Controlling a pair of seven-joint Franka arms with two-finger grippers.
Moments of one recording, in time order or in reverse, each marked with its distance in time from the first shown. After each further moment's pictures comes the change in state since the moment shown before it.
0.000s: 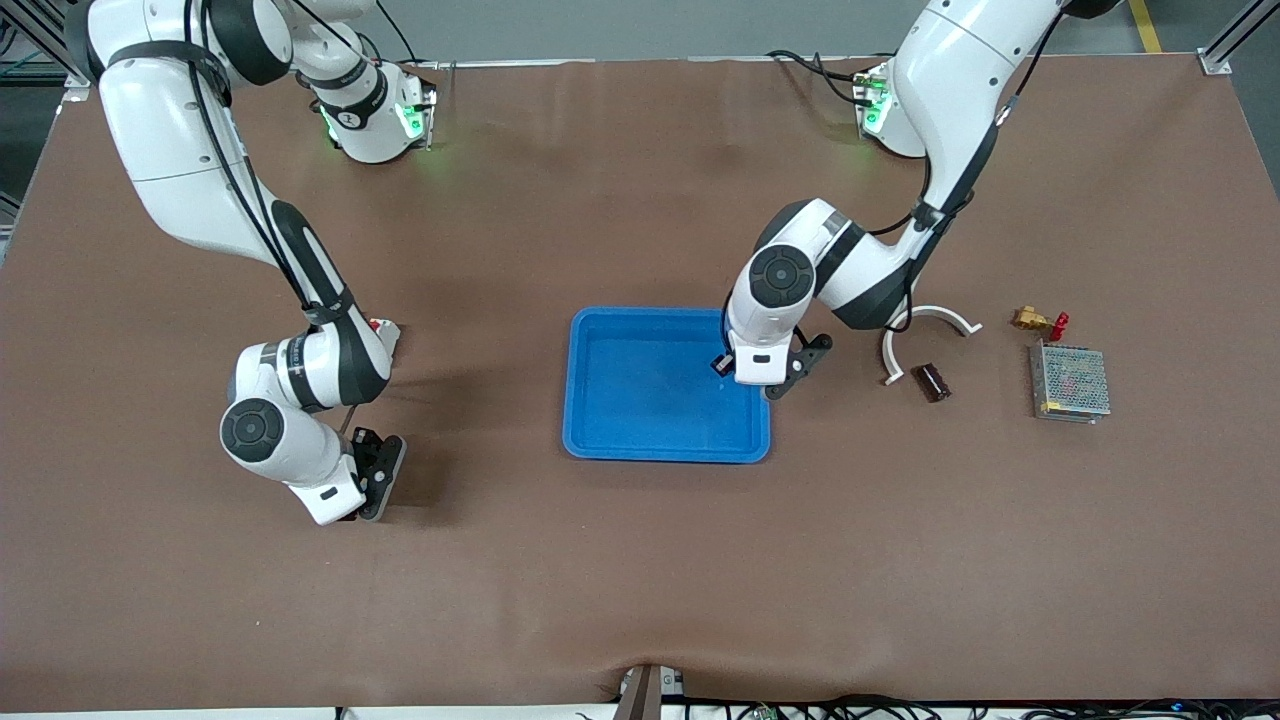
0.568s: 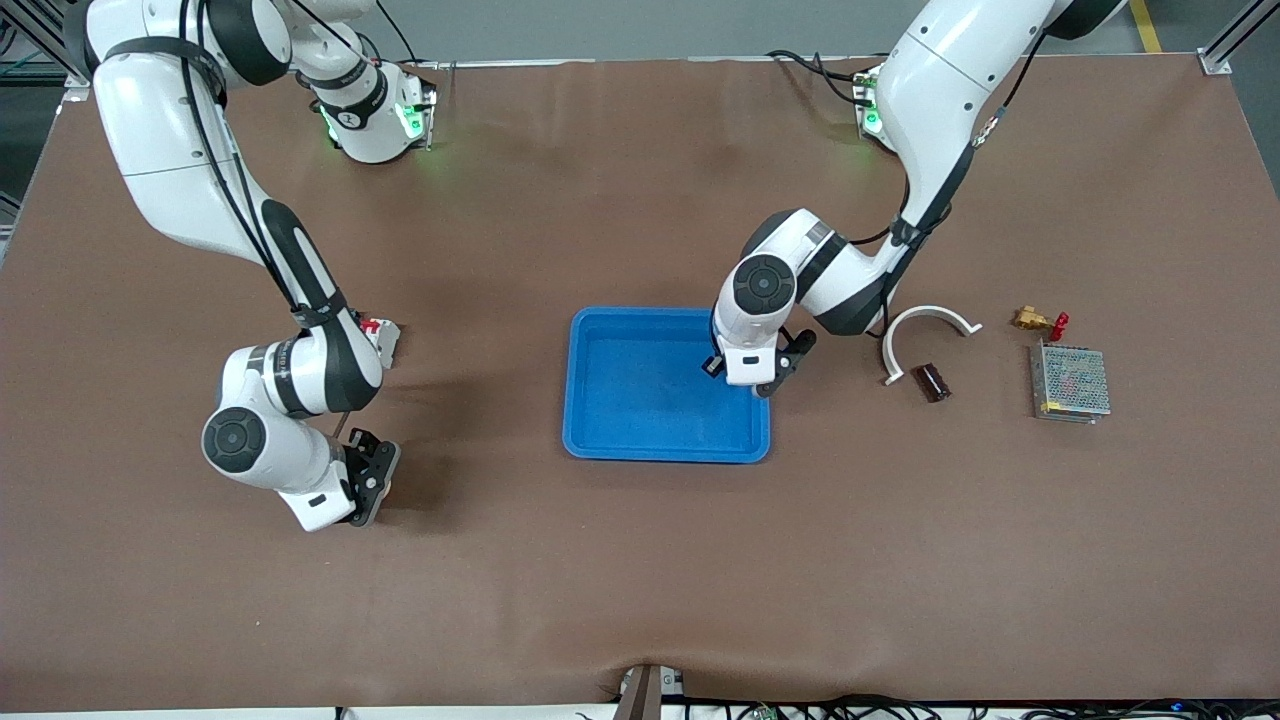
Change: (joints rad) left arm -0.022 0.061 0.000 0.003 0.000 0.037 -0.095; right arm -0.003 -0.001 0.000 0.077 0.077 -0.112 0.003
